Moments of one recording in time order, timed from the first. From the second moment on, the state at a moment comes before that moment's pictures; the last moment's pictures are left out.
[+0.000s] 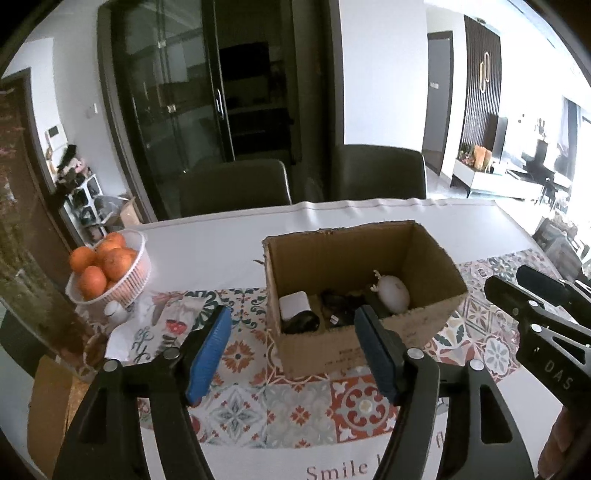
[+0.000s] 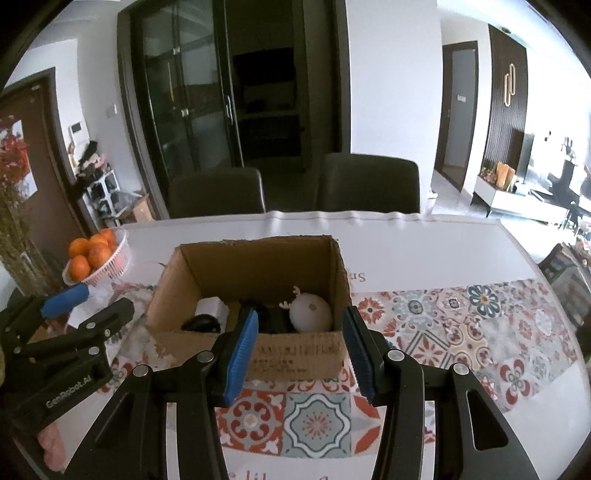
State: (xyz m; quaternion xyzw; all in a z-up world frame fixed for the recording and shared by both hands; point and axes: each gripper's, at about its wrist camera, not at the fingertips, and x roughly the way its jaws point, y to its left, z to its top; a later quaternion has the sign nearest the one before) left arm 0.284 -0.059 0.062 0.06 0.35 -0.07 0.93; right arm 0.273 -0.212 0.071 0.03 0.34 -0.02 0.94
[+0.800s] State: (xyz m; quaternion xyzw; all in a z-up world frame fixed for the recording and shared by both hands) left arm 0.128 -0.042 0.092 0.09 0.21 -0.01 0.97; right arm 0.122 -0.206 0.092 0.04 0.25 -0.06 0.96
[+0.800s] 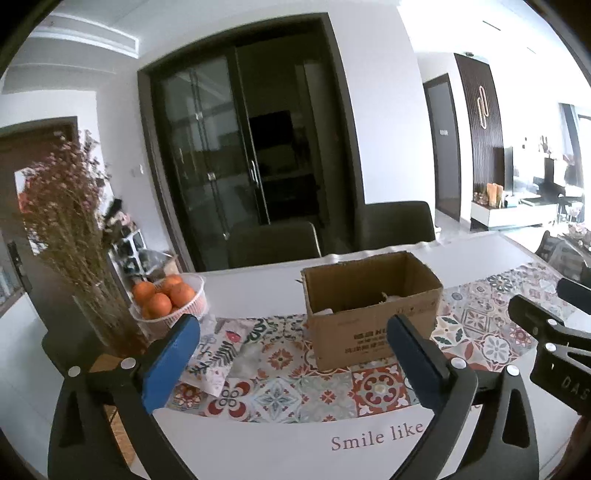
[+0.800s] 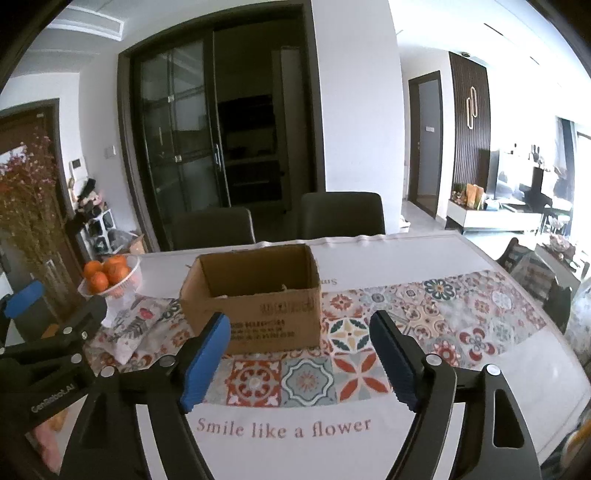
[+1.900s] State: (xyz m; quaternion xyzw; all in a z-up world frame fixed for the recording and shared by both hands) left arm 0.063 -0.024 0.085 0.05 0.19 0.02 0.98; right arm 0.063 -0.187 0.091 0.02 0.22 -0.06 0.97
